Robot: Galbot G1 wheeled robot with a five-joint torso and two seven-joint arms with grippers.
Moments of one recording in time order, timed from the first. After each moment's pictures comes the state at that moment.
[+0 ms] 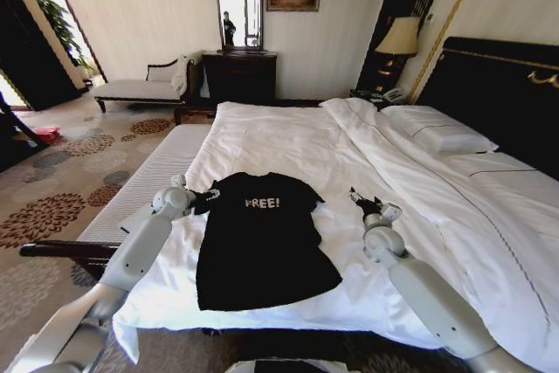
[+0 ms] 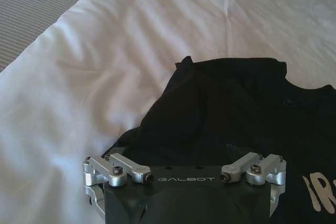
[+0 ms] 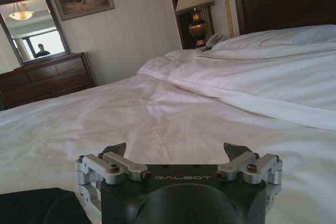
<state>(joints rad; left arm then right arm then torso) 0.56 -1.04 -0.18 -1.32 -1.22 0.74 -0.41 -0.92 0.88 0.19 1.65 1.01 -0.01 0.60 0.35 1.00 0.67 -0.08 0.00</state>
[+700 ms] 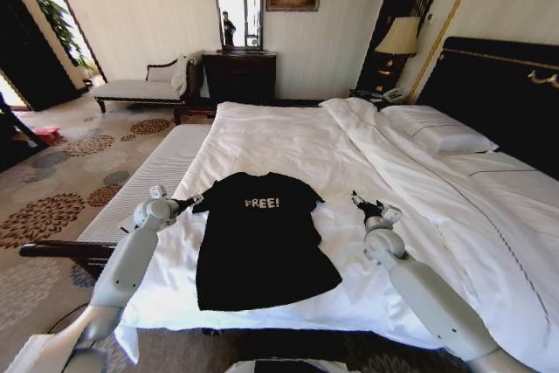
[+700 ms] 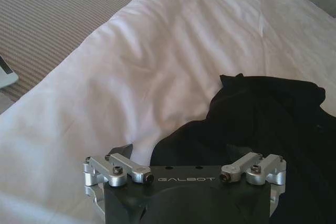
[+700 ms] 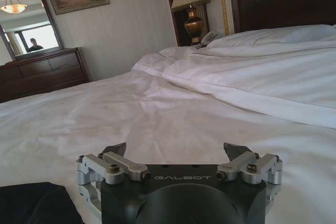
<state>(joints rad) 0.66 -1.07 -0.38 -1.31 -1.17 0.74 -0.37 -0.93 0.88 0.19 1.64 1.01 -0.02 0.62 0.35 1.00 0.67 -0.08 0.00</state>
